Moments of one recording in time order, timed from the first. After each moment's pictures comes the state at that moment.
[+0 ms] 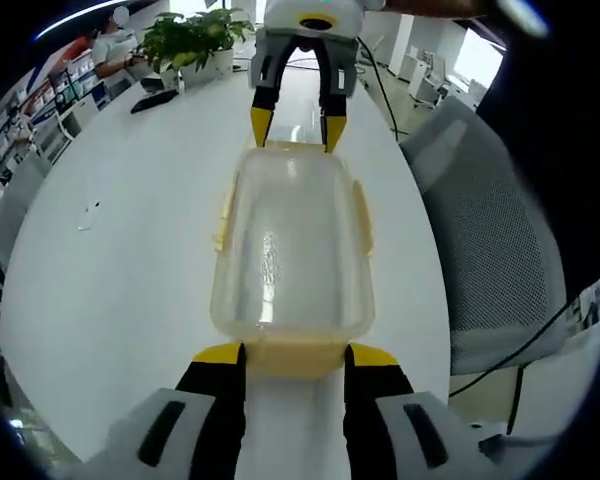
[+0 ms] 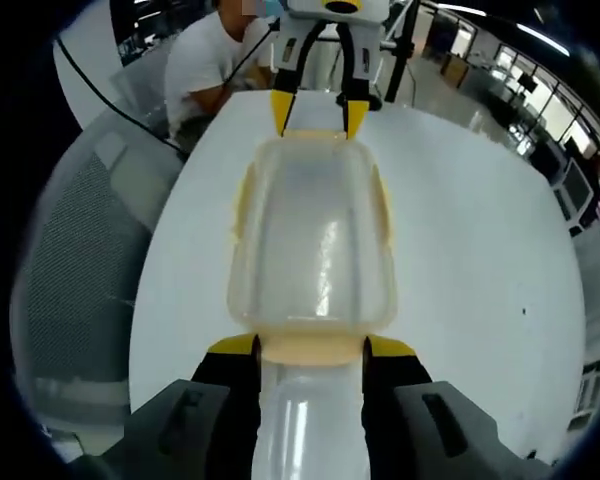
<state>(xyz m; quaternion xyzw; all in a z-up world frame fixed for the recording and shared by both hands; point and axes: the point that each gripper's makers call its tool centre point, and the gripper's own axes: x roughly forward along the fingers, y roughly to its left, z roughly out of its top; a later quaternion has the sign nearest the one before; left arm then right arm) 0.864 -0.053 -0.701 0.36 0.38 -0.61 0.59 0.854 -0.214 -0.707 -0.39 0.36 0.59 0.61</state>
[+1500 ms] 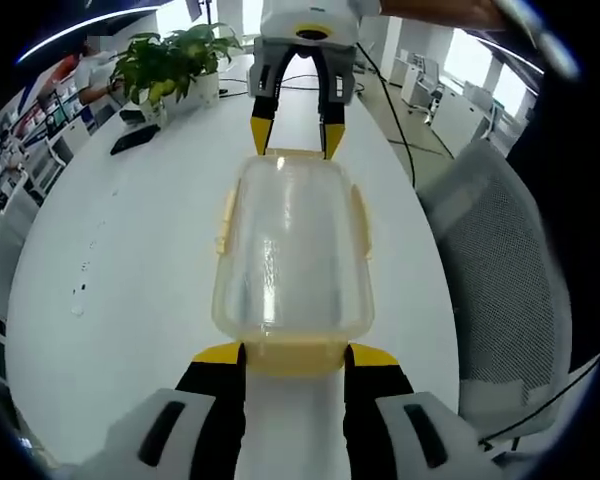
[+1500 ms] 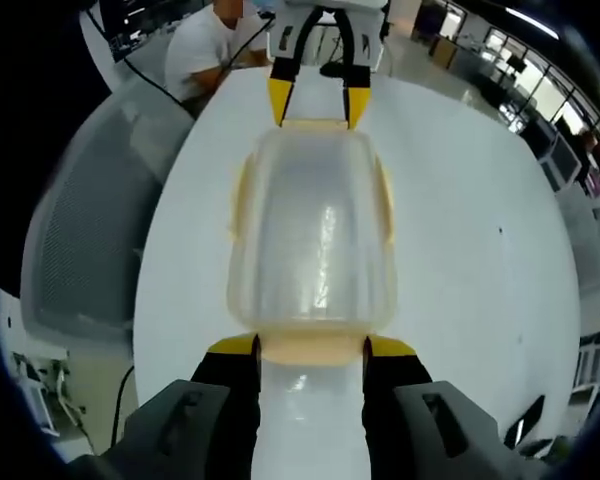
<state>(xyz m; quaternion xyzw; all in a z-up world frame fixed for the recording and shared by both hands) 0.867 -0.185 -0.689 0.36 0.35 -0.63 0.59 0.850 -0.345 -0.699 -0.40 0.39 0.56 0.61</state>
